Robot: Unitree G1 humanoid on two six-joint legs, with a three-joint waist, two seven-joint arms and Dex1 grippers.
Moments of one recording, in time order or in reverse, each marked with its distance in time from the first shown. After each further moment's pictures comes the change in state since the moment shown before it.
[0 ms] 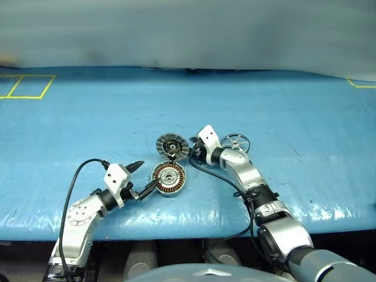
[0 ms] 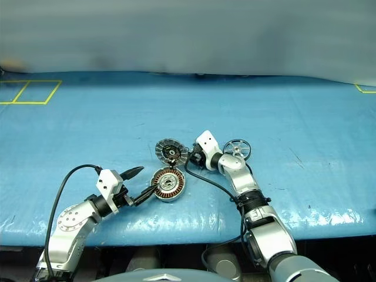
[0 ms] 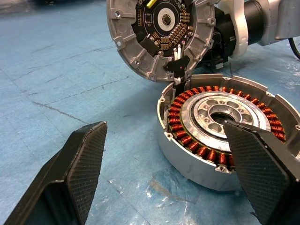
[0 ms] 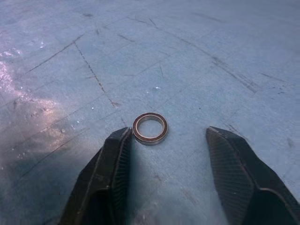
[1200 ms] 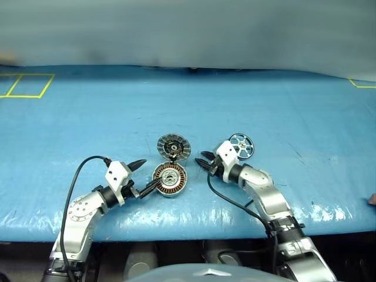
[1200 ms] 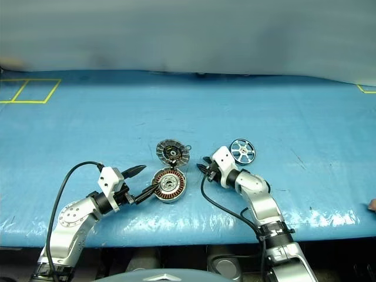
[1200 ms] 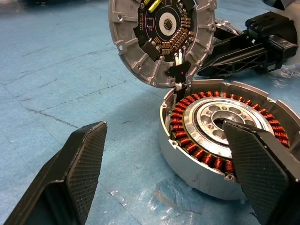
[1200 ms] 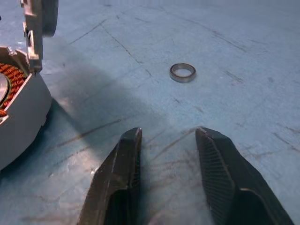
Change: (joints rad) left arm -0.041 0.014 -0.010 0.027 -0.025 0.003 -0.039; right arm 0.276 -0.097 -0.007 -0.399 0.068 0.100 0.045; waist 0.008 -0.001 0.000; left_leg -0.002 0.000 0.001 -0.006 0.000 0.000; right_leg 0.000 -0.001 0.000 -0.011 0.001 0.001
